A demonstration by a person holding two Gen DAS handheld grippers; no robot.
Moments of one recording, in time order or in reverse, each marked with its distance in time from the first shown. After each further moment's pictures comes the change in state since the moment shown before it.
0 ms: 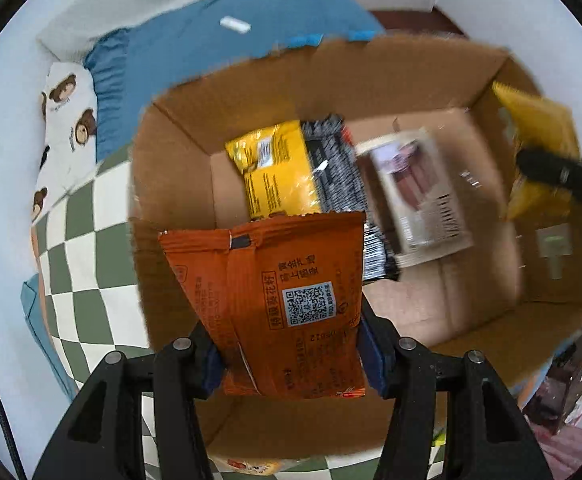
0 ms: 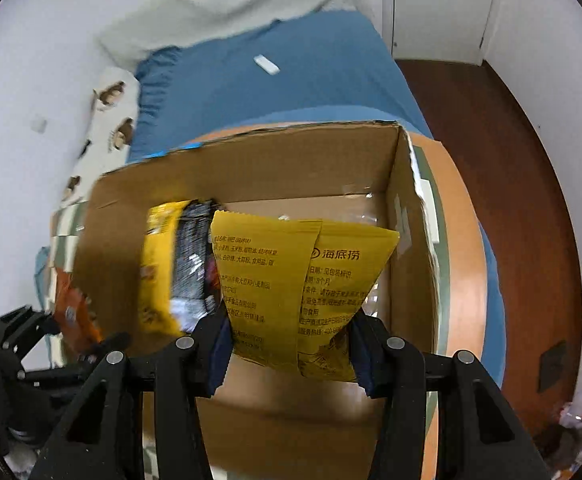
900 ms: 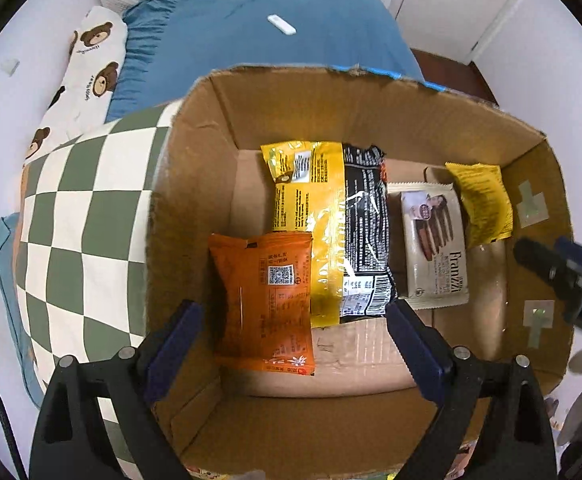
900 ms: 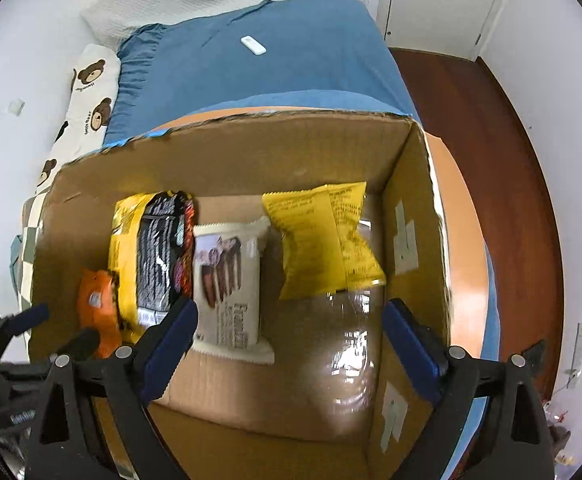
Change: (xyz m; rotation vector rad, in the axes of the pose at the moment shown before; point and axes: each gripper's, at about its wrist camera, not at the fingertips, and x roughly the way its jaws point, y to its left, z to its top) left arm 0.001 0.035 -0.019 -0.255 -0.073 -0.088; right arm 0.033 0.009 0.004 -0.022 0.039 -0.087
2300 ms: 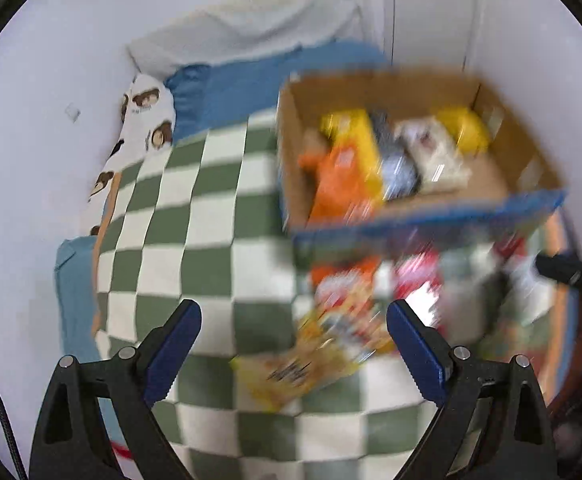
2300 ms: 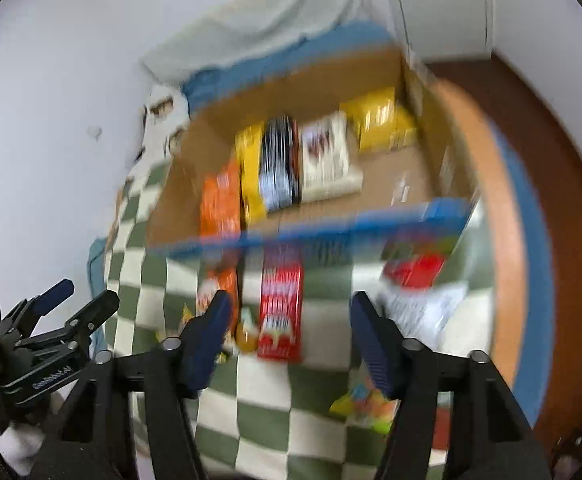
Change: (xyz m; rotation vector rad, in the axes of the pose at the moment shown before) left arm -0.077 0.033 -0.185 0.138 -0.233 0.210; right arm -0.081 0.027 -0.207 0.084 -0.134 0.284
